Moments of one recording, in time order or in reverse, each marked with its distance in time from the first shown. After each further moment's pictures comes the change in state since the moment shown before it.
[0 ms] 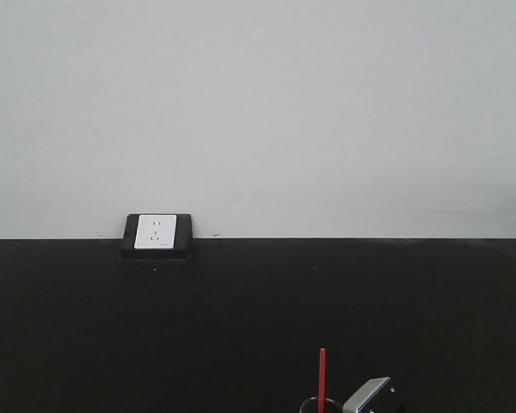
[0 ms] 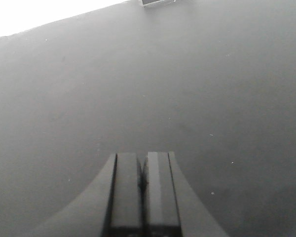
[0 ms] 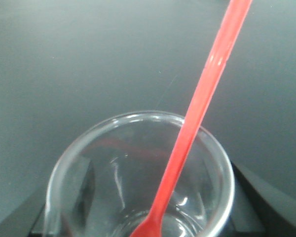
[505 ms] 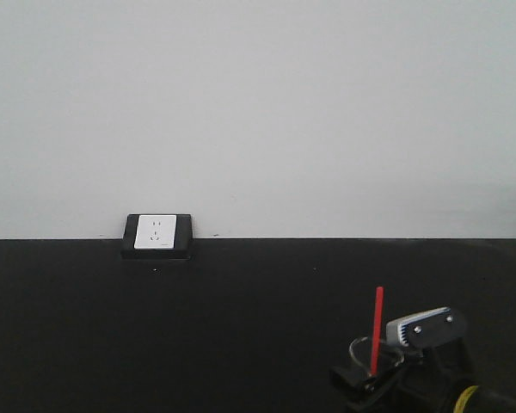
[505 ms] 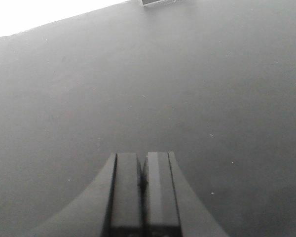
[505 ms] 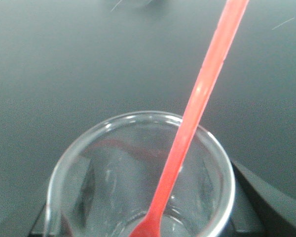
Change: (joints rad) arm 0.000 -0.553 0.007 -0.013 0.608 0.333
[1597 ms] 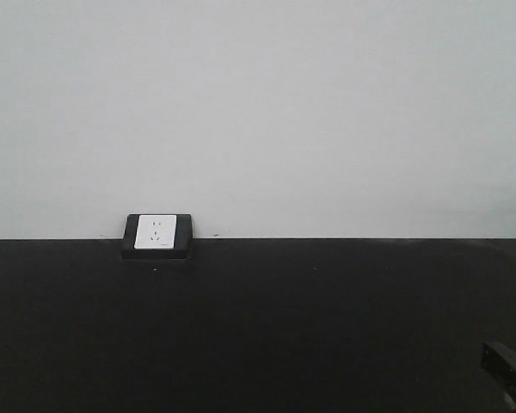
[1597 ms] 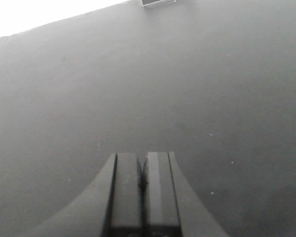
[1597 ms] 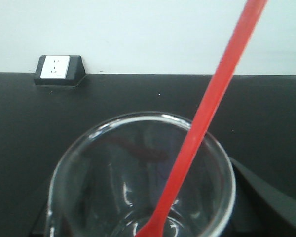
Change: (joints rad) arm 0.234 -0.795 0.013 -0.051 0.820 0.195
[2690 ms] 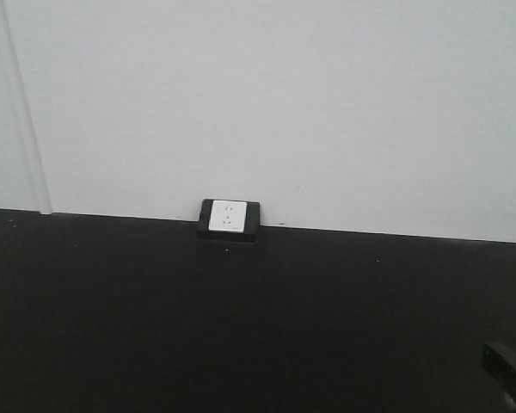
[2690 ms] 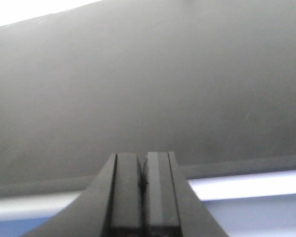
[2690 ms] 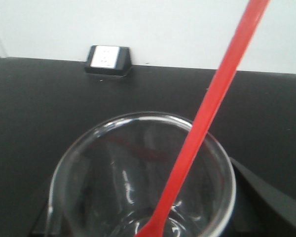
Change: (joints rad) arm 0.000 0.000 0.000 0.004 0.002 0.001
